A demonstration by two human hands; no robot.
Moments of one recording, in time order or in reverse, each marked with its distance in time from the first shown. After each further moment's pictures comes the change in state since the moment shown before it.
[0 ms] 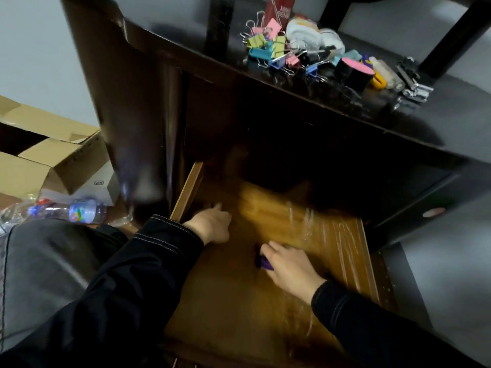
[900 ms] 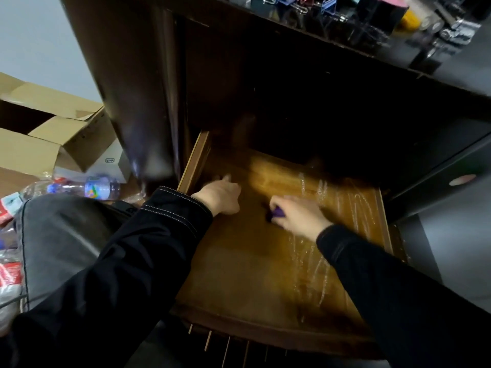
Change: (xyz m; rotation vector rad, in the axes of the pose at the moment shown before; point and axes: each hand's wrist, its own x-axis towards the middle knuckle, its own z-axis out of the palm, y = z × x) left_hand 0.006 0.000 0.002 0.060 0.003 -0.024; right_hand 0.040 0.010 -0.033 0.094 -0.089 0.086
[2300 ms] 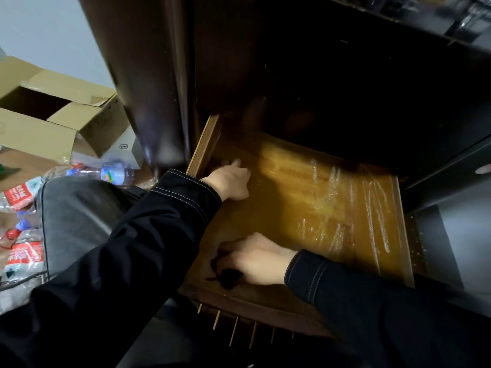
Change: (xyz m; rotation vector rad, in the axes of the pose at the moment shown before) left_hand -0.011 0.003 -0.005 -0.025 0.014 -0.018; right_hand -0.054 -0.116 0.007 0.129 -0.160 -0.738
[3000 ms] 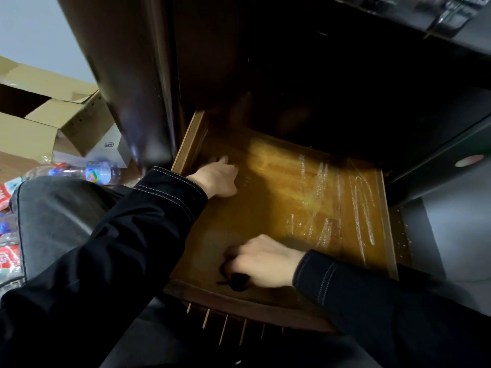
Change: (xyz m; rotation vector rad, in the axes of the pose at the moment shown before) left_hand 0.003 -0.001 0.003 0.029 0.012 0.006; right_hand -0.030 -0.001 -0.002 -0.181 -0.164 0.087
